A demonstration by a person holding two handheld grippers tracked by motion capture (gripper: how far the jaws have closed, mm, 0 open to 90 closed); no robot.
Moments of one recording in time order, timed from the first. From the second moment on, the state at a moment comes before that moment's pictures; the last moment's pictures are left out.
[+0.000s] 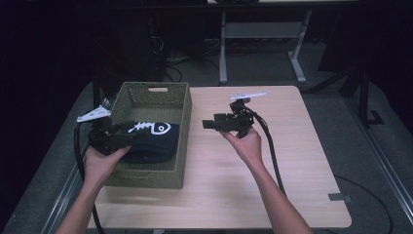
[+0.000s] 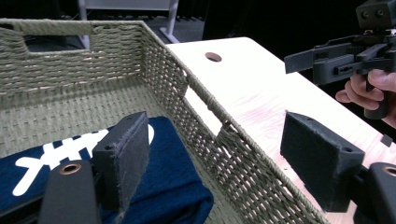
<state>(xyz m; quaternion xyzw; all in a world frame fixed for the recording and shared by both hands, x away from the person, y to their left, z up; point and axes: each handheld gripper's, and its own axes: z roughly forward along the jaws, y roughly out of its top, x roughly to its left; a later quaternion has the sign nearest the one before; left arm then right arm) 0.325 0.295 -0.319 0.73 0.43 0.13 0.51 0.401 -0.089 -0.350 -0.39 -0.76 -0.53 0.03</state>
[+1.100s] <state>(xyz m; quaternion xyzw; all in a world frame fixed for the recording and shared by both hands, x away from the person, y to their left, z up) 0.337 0.245 -0.330 0.75 0.41 0.11 0.51 0.392 -0.143 -0.358 -0.41 -0.75 -0.52 0.01</state>
